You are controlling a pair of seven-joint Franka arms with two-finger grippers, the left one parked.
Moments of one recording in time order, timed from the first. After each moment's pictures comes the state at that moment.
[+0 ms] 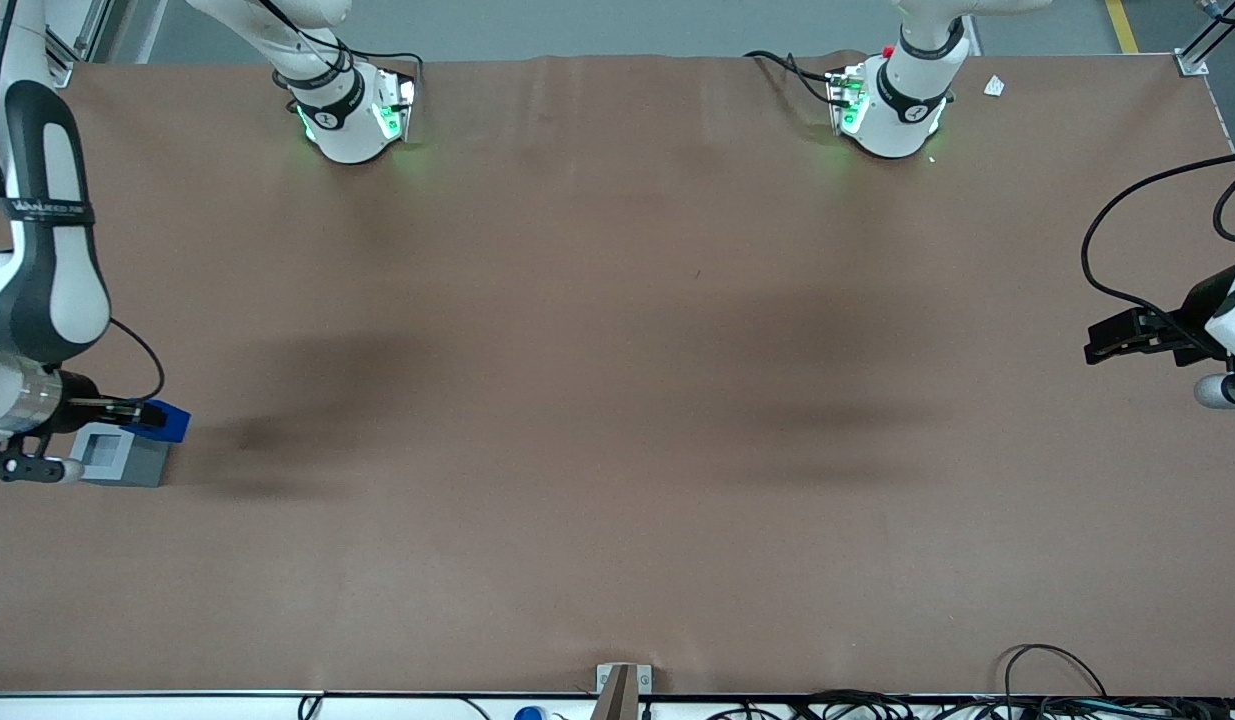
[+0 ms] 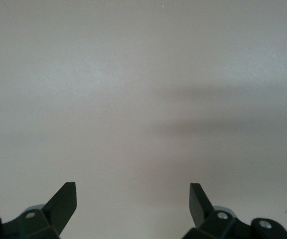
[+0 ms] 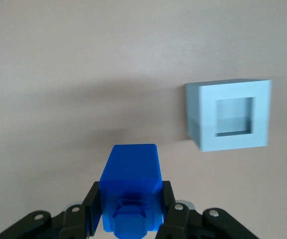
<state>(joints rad) -0.19 0.45 -0.06 -1.60 -0.01 1.96 -0.11</state>
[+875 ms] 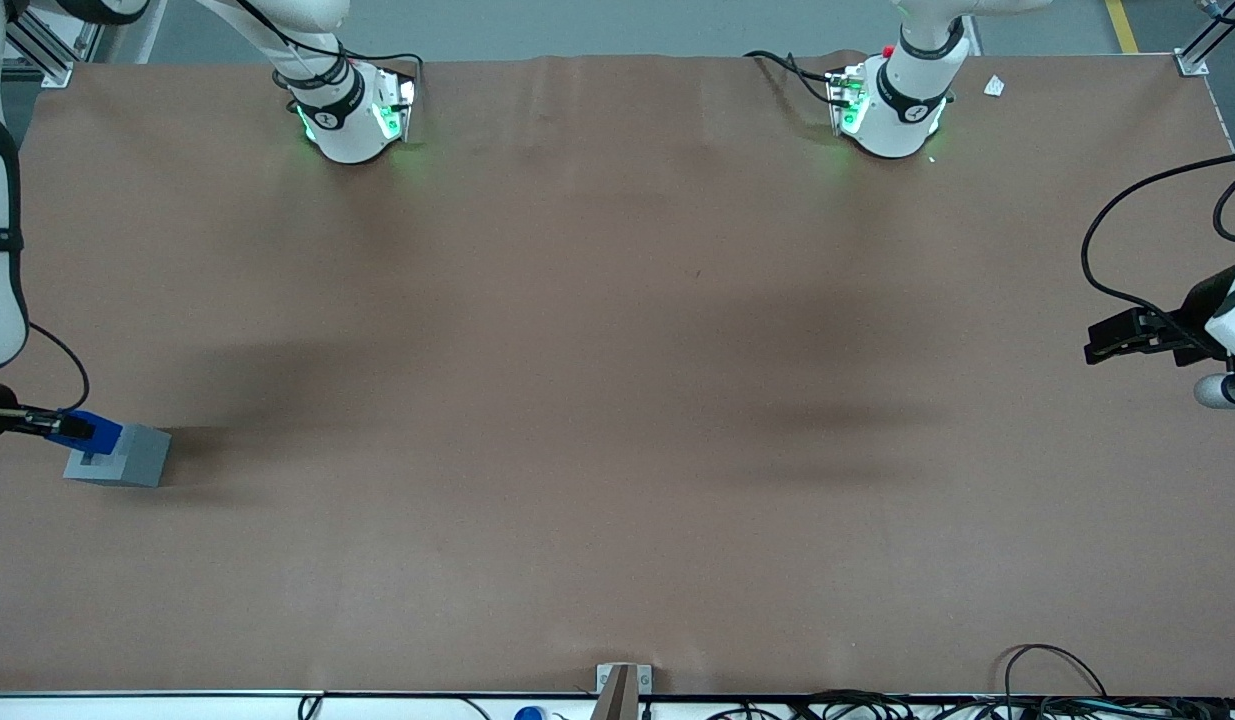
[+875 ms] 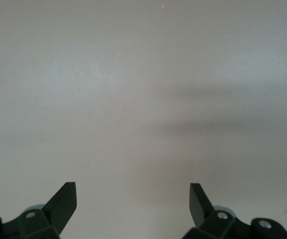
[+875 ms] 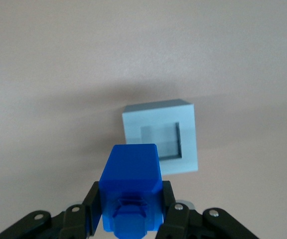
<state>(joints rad) -0.31 0.59 -0.06 -1.43 -0.02 1.96 -0.20</state>
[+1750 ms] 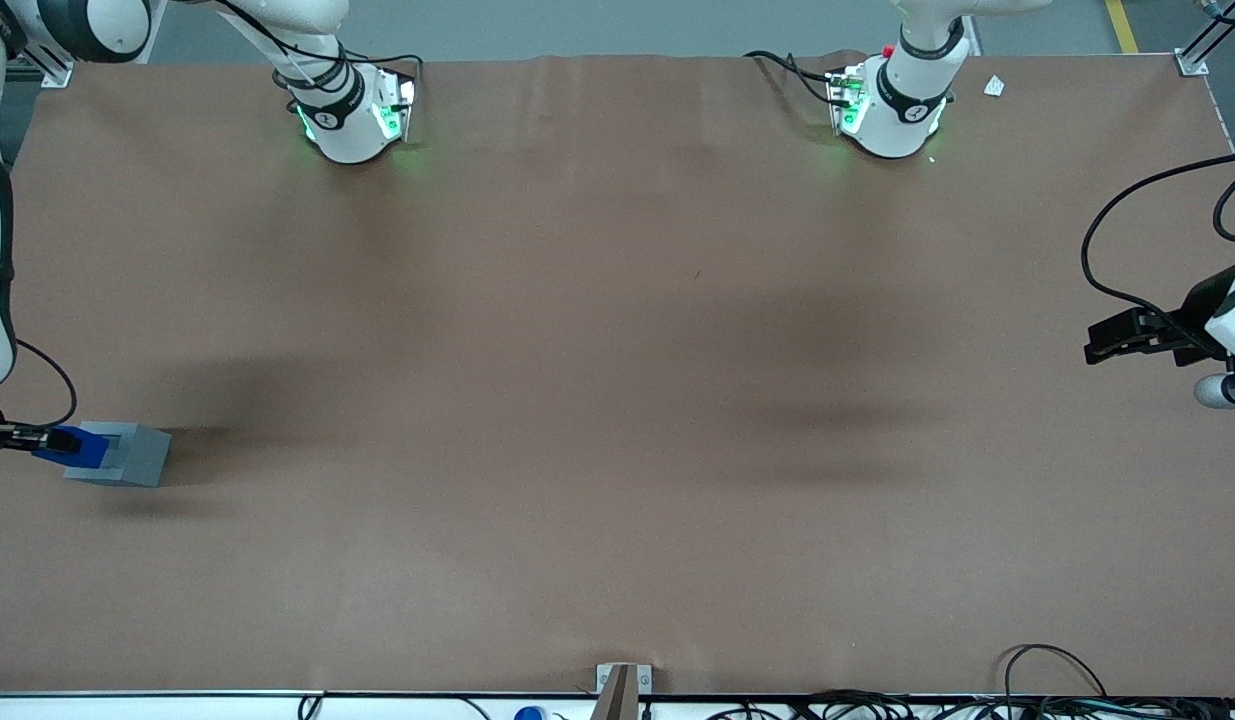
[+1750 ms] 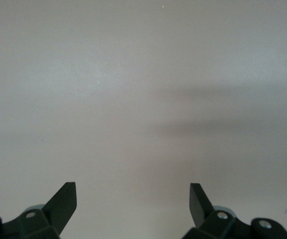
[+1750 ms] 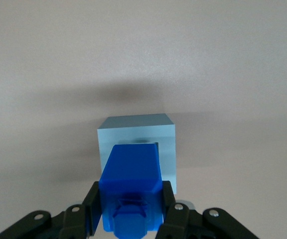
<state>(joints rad) -0.34 0.67 -0.06 -1.34 -0.02 1.96 -0.30</state>
